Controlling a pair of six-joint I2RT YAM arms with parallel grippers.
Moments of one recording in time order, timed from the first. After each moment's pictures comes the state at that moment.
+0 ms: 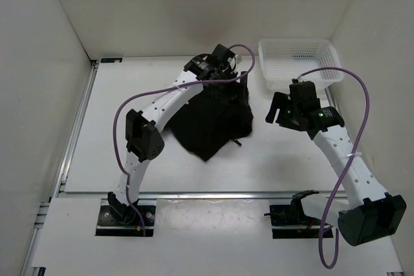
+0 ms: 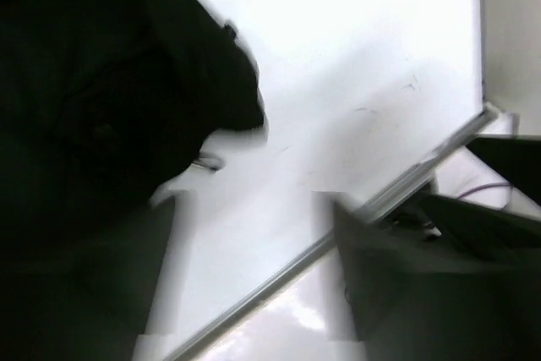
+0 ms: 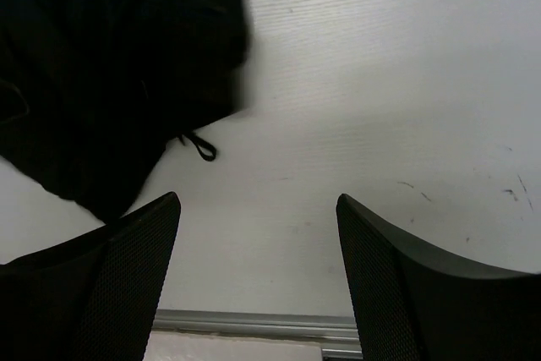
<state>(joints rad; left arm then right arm) -0.72 2.15 2.30 -1.00 0.25 -0.50 0.32 1.15 1.14 -0.84 0.06 0.46</state>
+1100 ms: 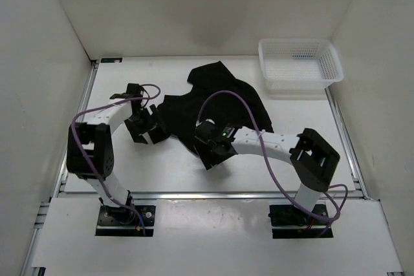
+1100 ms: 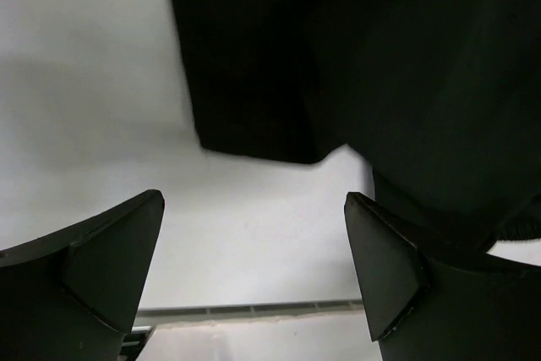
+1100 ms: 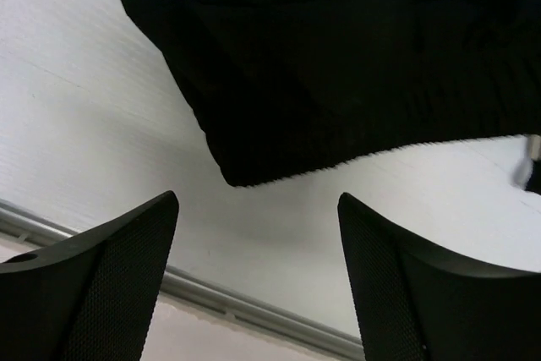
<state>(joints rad) -0.10 1.65 1.10 -0.78 0.16 -0.59 1.04 1.70 1.16 -0.68 0.14 0.45</state>
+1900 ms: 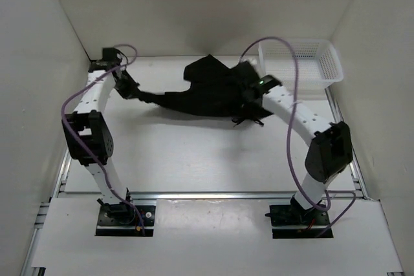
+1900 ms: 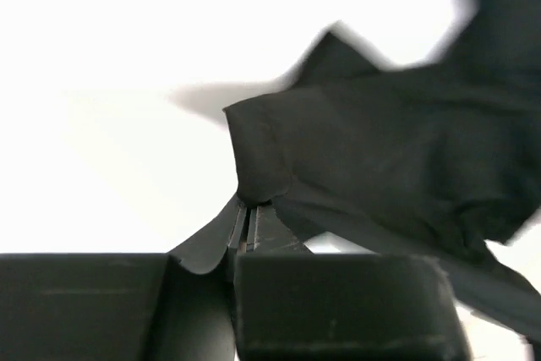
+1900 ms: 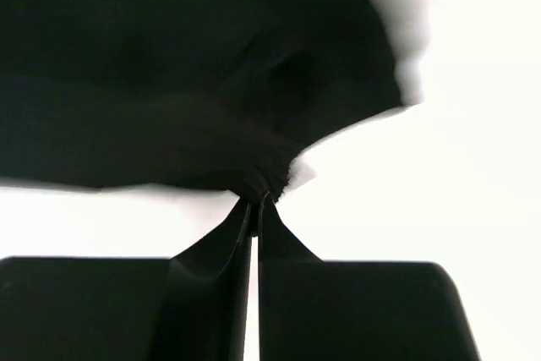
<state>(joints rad) 0.05 1.88 1.62 -0.88 0.14 -0.61 0.64 1.72 1.49 -0.79 0.41 0.30</state>
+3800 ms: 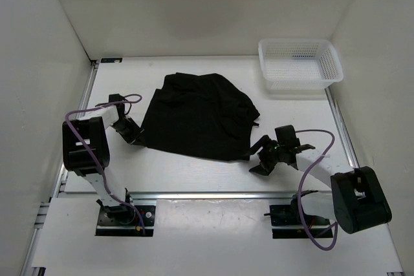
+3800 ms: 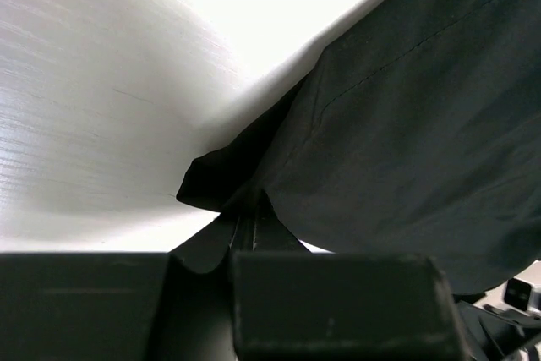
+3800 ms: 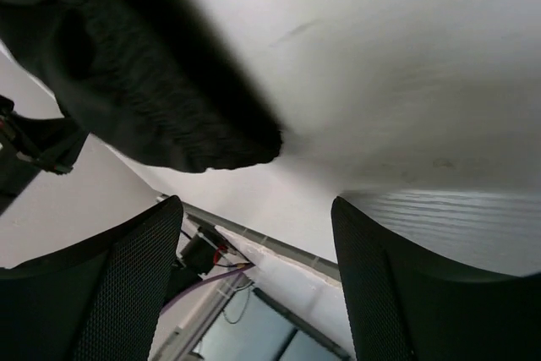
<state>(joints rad) 0.12 1.75 1.00 -0.72 0.25 -0.60 0.31 1.22 0.41 -0.23 -0.49 1.17</state>
